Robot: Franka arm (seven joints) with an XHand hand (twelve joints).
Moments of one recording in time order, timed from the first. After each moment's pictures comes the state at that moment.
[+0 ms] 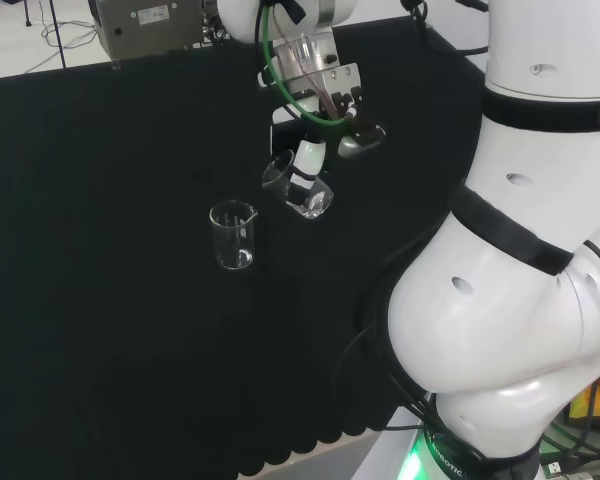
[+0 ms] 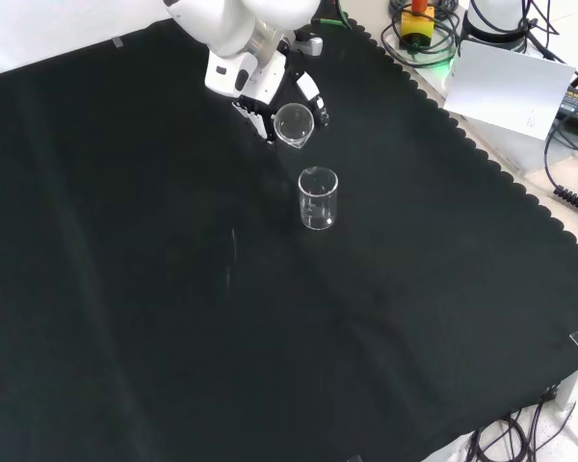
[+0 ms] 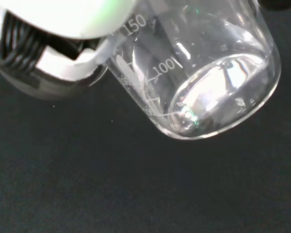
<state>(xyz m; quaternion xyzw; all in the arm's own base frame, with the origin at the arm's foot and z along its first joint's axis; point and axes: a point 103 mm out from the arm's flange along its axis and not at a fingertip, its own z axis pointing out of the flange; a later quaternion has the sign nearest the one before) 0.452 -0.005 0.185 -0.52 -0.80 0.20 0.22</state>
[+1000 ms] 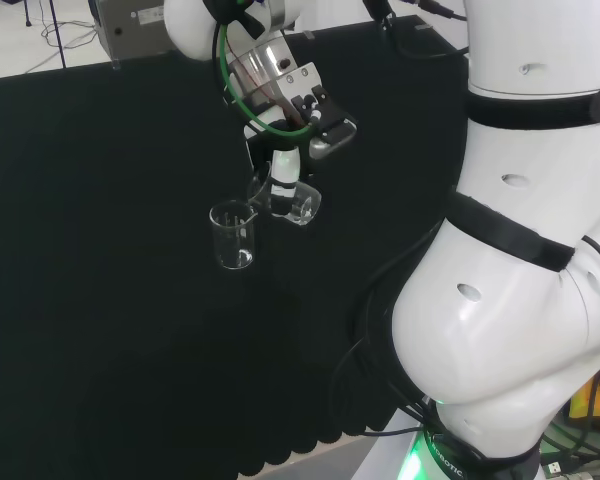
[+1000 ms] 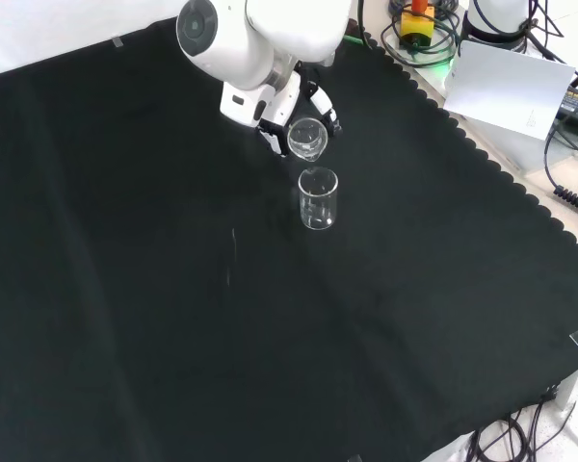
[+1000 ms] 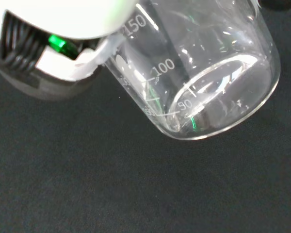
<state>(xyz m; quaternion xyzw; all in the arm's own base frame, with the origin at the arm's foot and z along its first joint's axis) 0.450 0.035 0.189 -0.50 -0.79 0.29 0.19</state>
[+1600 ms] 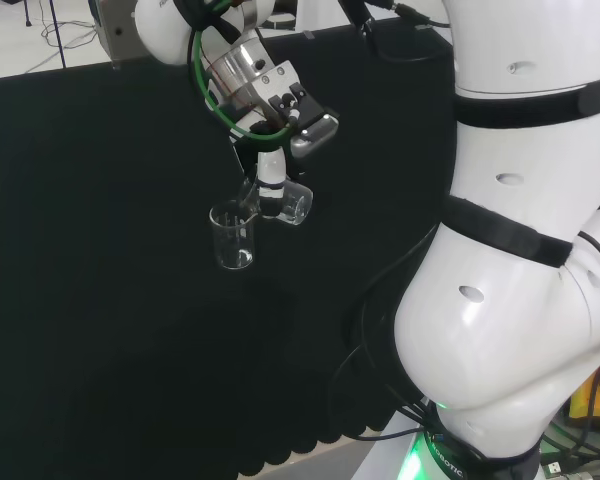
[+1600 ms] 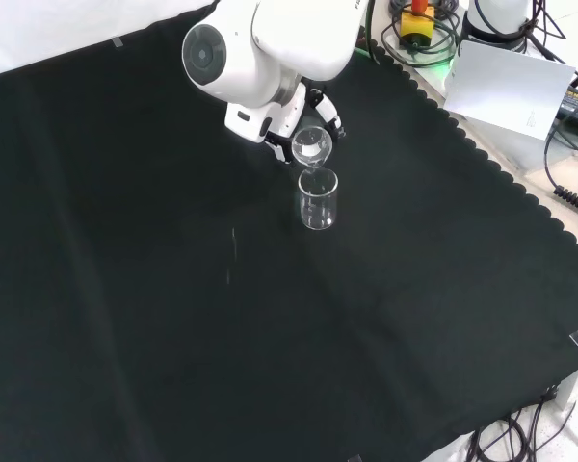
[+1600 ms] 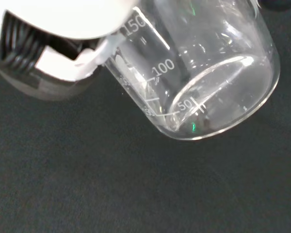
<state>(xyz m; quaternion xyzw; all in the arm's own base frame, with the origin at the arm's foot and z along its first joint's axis) 0.454 0.055 0.194 -0.50 -0.77 0.34 0.18</state>
